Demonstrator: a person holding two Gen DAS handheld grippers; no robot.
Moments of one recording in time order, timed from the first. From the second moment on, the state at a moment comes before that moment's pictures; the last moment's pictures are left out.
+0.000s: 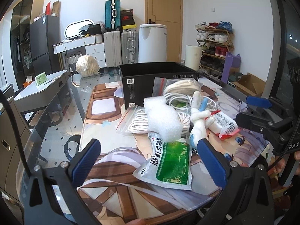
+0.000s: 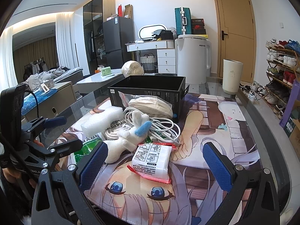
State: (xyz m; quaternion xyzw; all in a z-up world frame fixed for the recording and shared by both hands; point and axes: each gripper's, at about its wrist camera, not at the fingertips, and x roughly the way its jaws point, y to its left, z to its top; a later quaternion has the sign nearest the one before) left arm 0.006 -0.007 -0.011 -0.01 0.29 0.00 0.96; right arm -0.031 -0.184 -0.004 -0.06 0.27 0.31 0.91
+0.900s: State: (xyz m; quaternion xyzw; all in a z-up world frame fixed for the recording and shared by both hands) left arm 0.023 -0.019 -0.034 0.04 0.36 -0.01 0.93; right arm 0.001 -0.168 -0.035 -0.10 0.36 0.27 0.89
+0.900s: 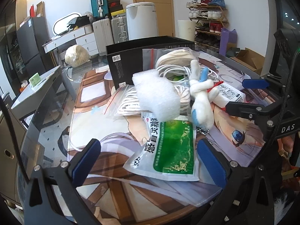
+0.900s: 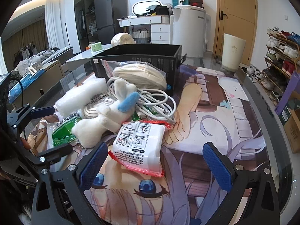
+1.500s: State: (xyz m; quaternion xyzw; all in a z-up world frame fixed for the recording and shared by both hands) left arm 0.033 -0.008 -0.034 0.01 0.40 -0.04 0.92; right arm 0.012 -0.166 -0.046 -0.10 0.39 0.27 0.87
